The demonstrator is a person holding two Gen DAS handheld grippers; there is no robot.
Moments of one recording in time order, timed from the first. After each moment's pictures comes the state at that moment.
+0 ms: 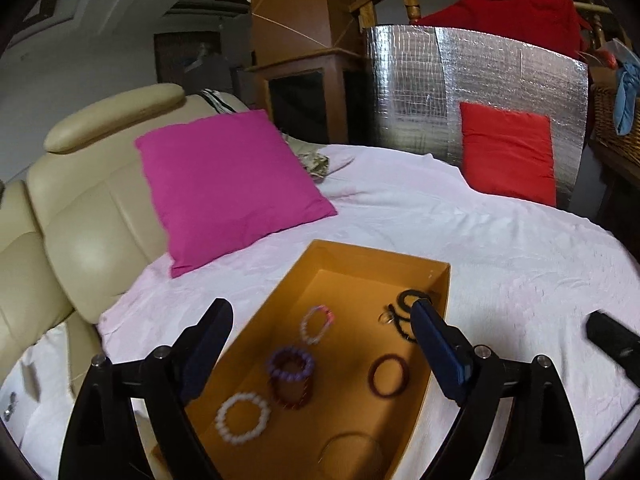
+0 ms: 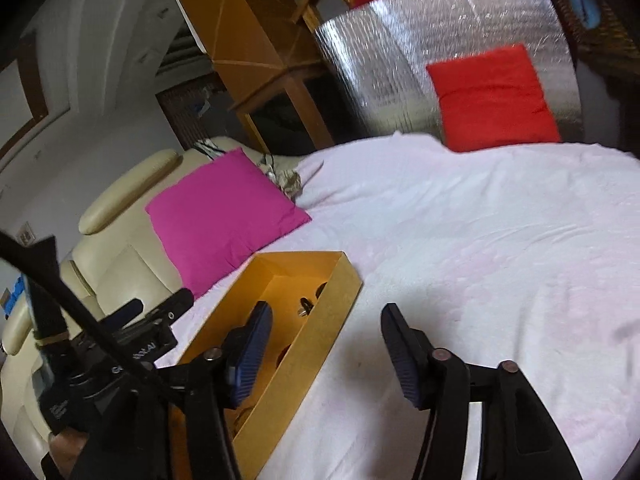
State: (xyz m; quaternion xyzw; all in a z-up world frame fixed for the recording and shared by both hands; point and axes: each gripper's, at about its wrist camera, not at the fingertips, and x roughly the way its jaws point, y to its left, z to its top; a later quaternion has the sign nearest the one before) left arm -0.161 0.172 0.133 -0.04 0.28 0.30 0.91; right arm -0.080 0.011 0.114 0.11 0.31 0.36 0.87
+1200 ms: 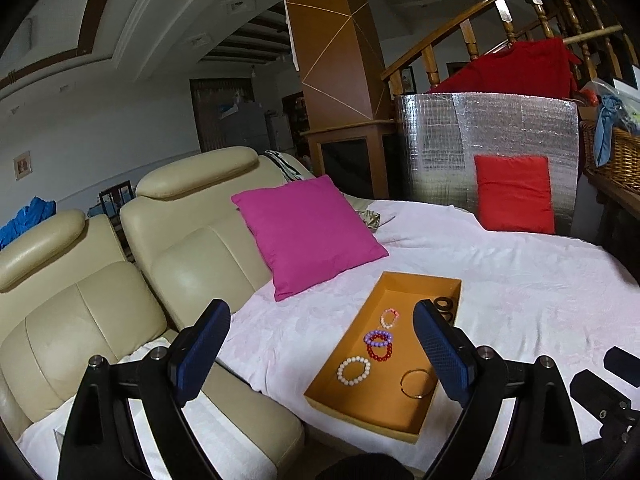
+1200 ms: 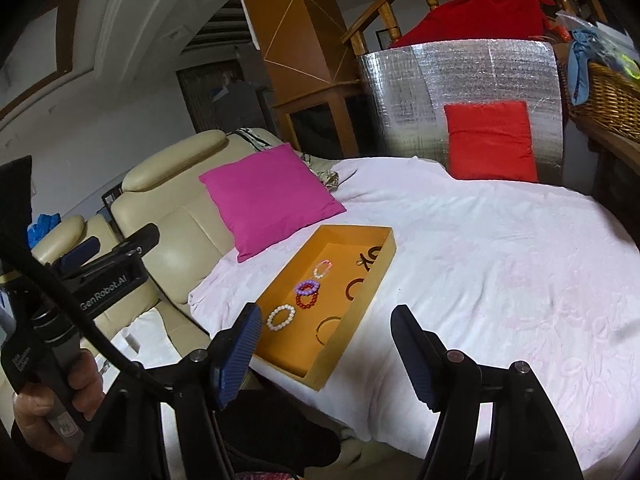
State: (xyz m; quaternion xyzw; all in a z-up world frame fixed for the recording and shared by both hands) left arm -0.376 0.117 0.258 0.00 0.21 0.35 0.91; right arm -0.314 -0.012 0.222 0.03 0.29 0.35 0.89
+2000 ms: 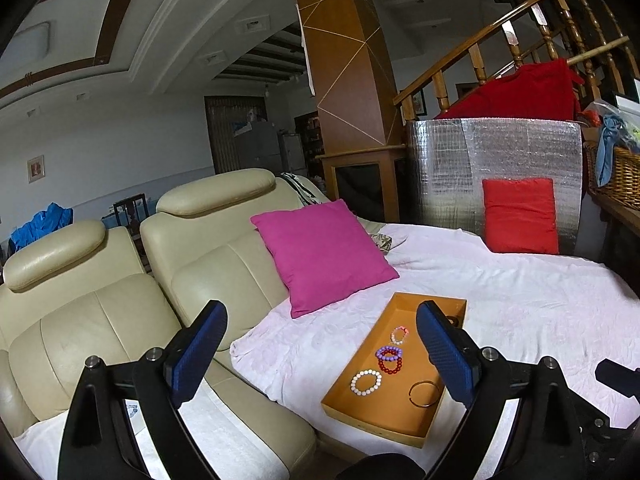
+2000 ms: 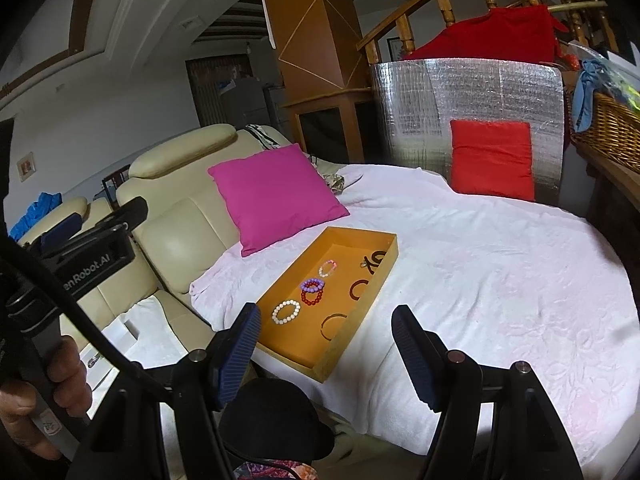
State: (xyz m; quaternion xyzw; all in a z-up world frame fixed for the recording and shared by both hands) left arm -0.409 0.105 0.281 0.01 0.17 0.37 0.91; right arm -0.349 -0.002 0.239 -0.01 0.28 0.34 0.90
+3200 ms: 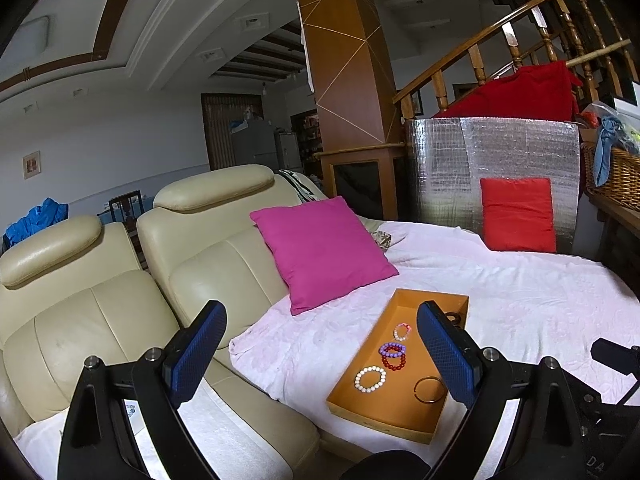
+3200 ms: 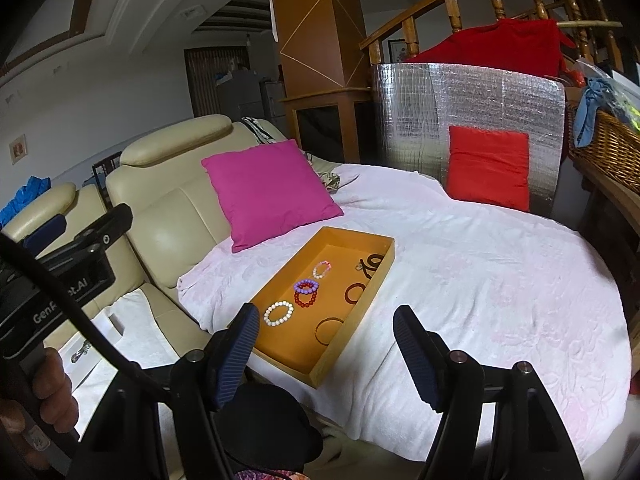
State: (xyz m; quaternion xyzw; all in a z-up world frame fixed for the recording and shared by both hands) left arm -0.418 0.116 0.274 0.01 0.17 0.36 0.92; right arm -0.352 0.025 0.241 -0.04 0.28 0.33 0.90
